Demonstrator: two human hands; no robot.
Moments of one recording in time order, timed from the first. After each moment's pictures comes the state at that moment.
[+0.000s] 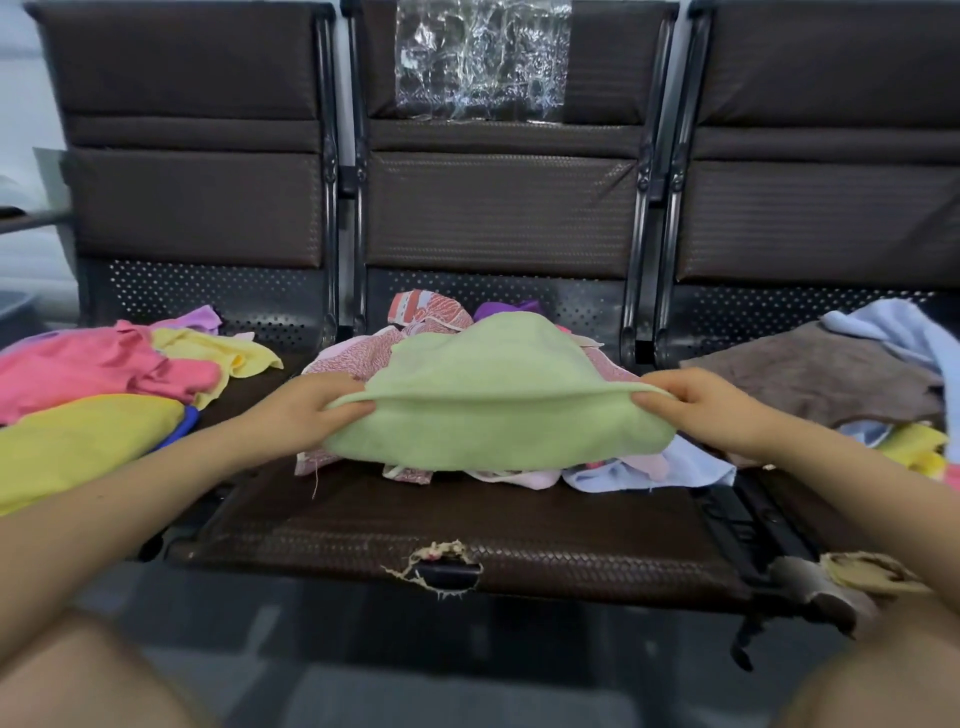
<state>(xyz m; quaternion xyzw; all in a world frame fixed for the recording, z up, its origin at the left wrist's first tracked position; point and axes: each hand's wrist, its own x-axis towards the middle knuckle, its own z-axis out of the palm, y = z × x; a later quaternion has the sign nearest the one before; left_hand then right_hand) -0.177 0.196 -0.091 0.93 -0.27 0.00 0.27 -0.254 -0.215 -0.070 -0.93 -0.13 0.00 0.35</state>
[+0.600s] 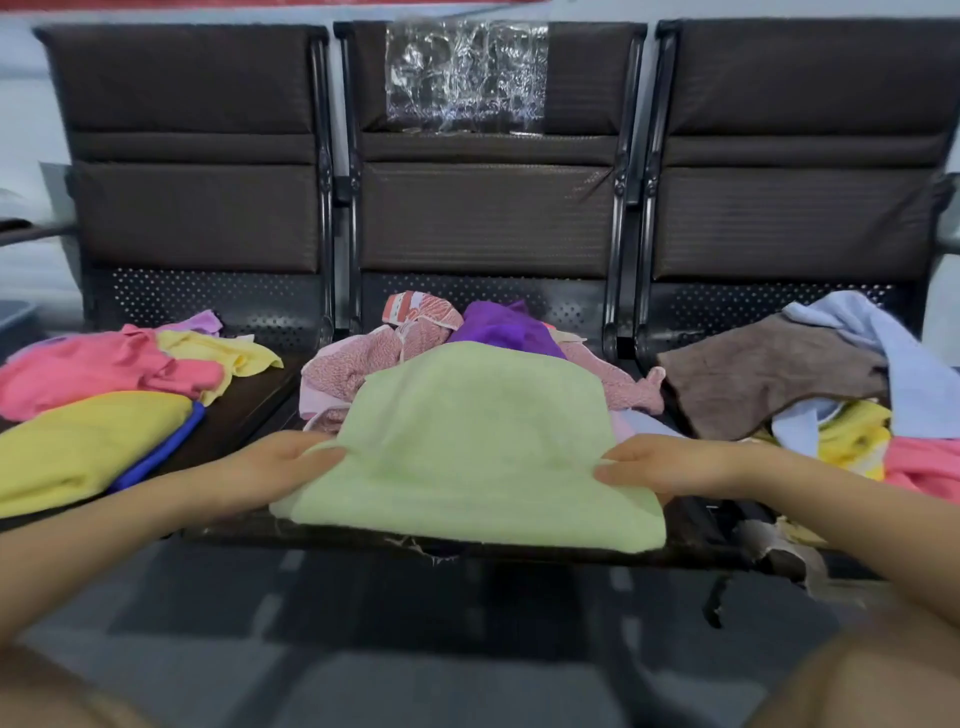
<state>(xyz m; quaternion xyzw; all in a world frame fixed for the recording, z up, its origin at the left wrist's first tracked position) -0.243 0.224 -0.108 0.87 -0.20 -0.17 0.42 -0.303 -0.190 -0.100 -0.87 -0.01 0.28 0.40</state>
